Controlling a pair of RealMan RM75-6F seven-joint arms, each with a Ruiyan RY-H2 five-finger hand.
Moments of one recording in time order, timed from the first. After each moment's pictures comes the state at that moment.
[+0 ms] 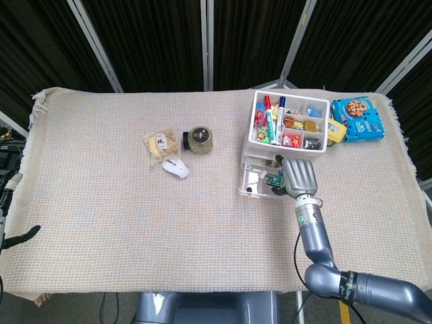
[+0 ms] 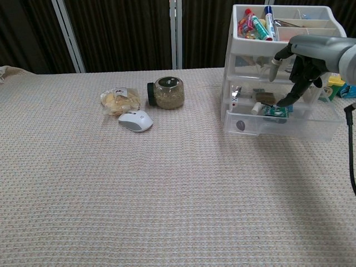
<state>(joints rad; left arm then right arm) -0.08 -1.00 -0.08 -1.79 1.48 1.53 0.06 0.74 -1.46 0.35 -1.74 -0.65 1.20 -0.69</state>
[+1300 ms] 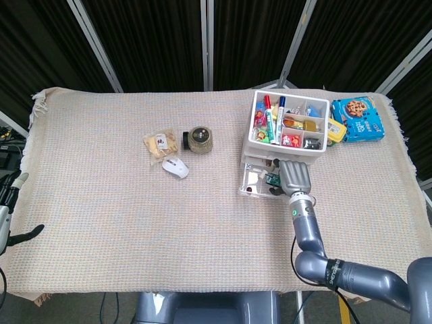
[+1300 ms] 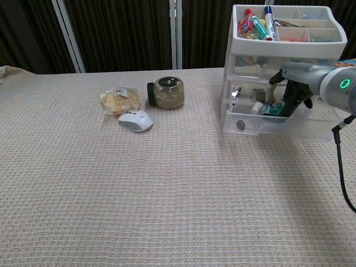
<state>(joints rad) -0.10 -1.00 -0.08 -1.79 1.45 1.49 0.06 0.81 -1.55 0.31 -1.54 -0.54 1.12 -0.65</state>
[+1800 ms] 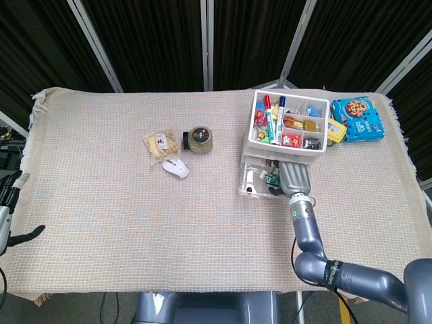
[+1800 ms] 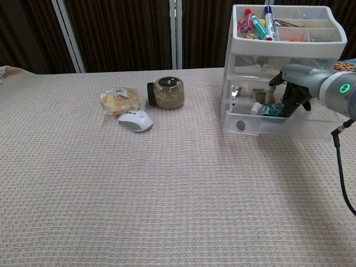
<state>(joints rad) -0.11 -1.00 -0.08 -1.79 1.46 1.48 0.05 0.80 -1.57 0.30 -1.50 -0.59 1.12 -0.59</state>
